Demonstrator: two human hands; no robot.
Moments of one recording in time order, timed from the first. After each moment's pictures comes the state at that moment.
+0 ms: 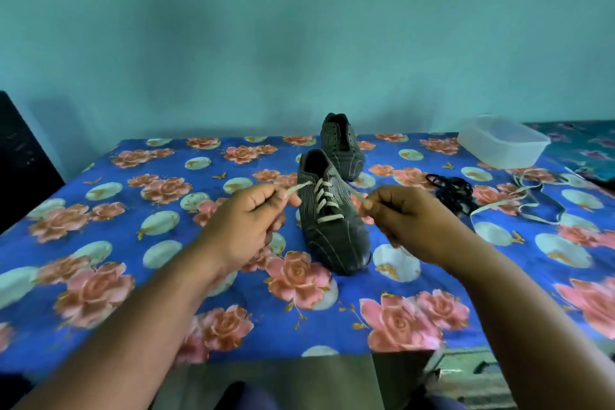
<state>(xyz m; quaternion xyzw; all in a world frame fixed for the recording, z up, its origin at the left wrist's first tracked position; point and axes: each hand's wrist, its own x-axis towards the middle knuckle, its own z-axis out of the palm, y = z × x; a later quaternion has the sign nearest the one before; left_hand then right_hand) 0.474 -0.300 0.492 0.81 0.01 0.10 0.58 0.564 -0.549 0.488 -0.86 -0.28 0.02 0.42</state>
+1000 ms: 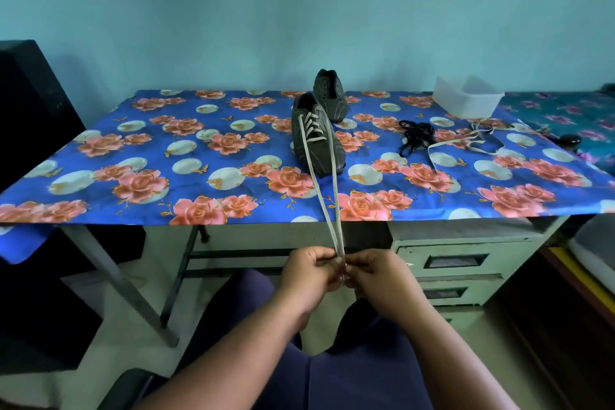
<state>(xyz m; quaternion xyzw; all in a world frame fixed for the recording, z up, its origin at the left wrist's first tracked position) 0.336 -0.453 0.343 0.63 0.18 -0.01 0.76 0.374 -0.596 0.345 -0.87 -0.11 0.13 0.46</state>
